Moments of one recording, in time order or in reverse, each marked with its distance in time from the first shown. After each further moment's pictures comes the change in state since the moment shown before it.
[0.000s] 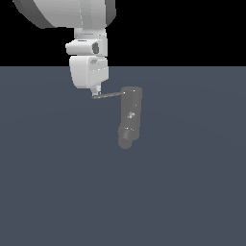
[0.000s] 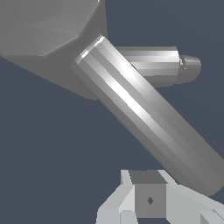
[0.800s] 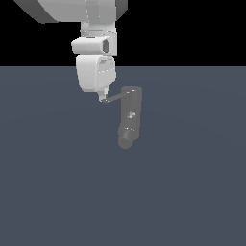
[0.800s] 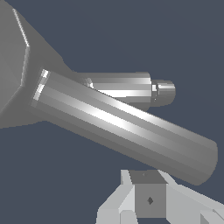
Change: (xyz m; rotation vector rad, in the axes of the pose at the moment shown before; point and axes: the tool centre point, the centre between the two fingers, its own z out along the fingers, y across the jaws) arm 0.036 0.036 0.000 -0.001 0.001 0.000
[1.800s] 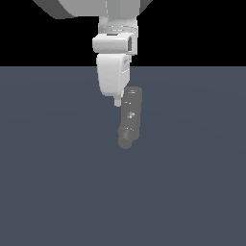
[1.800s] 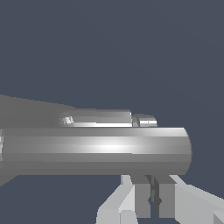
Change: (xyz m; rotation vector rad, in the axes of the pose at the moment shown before) arm 0.053 0.026 0.000 -0.003 -0.001 -0.019
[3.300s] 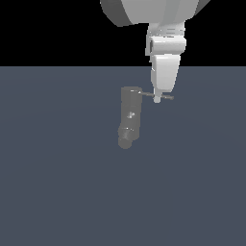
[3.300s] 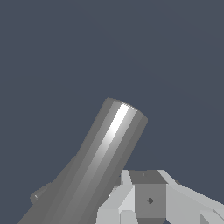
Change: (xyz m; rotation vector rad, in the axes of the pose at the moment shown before) arm 0.107 -0.046 0.000 -0.003 0.000 -0.009
